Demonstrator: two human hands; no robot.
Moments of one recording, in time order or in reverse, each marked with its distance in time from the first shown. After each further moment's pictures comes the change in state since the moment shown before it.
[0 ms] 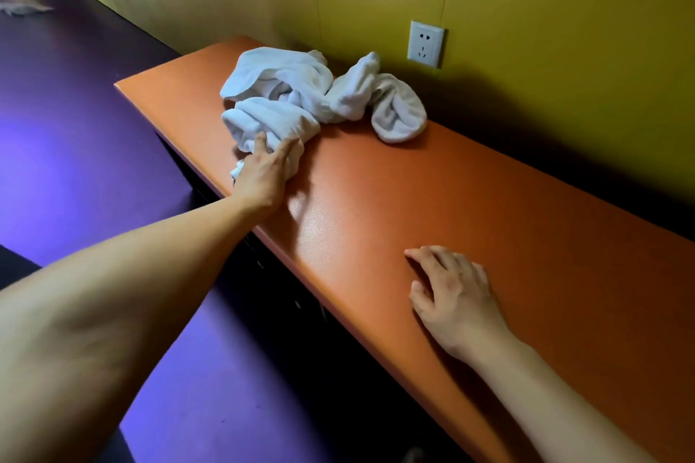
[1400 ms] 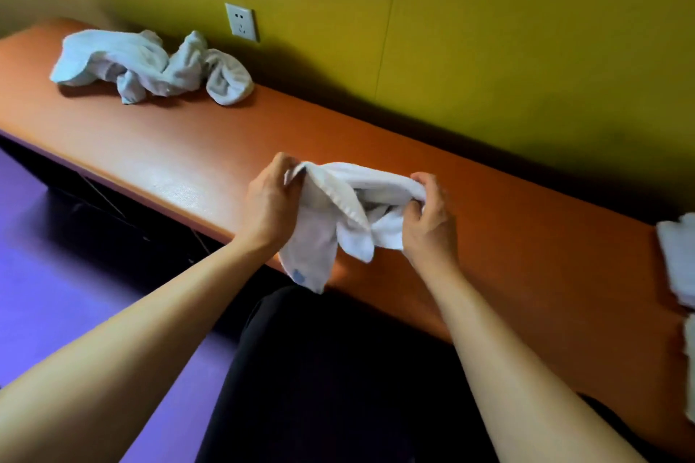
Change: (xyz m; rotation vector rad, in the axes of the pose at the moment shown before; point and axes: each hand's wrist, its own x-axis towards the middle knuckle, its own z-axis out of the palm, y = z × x) left_hand -0.278 0.269 -0.054 -0.676 0.052 0.304; right_hand -0.238 0.101 -0.126 0.461 0.709 0.421
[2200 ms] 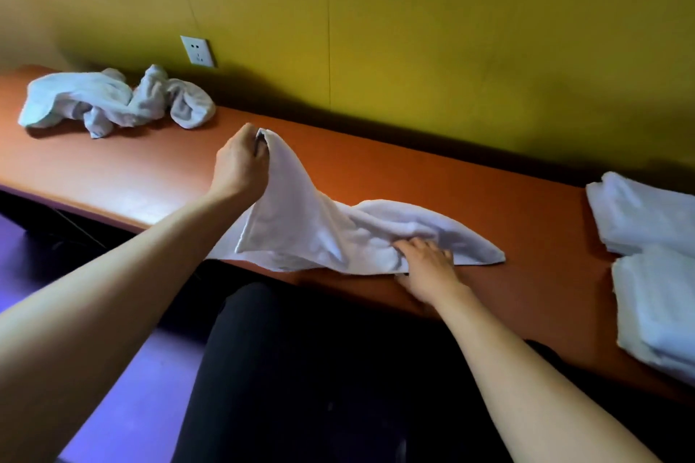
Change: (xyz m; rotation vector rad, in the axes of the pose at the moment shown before) left_hand 0.038 0.066 -0.012 0.168 -0.023 -0.040; right_hand -0.053 0.087 -0.072 -0.743 -0.651 0.068
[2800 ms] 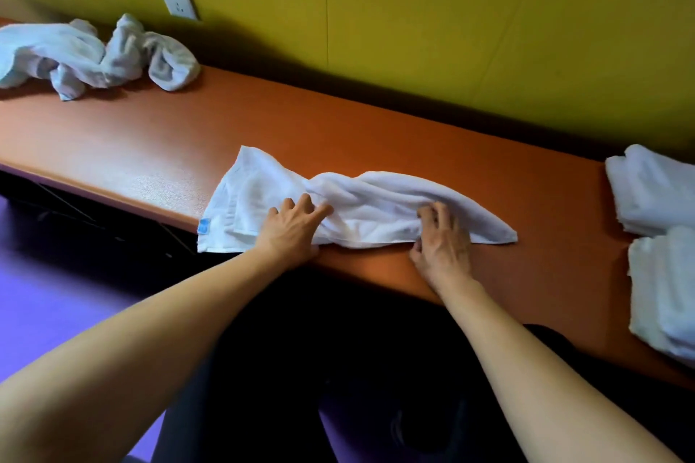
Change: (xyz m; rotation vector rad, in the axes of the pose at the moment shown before) left_hand -0.090 -0.049 0.113 0.677 -0.594 0.380; right_hand 0.009 0.016 0.024 -0.038 0.306 0.099
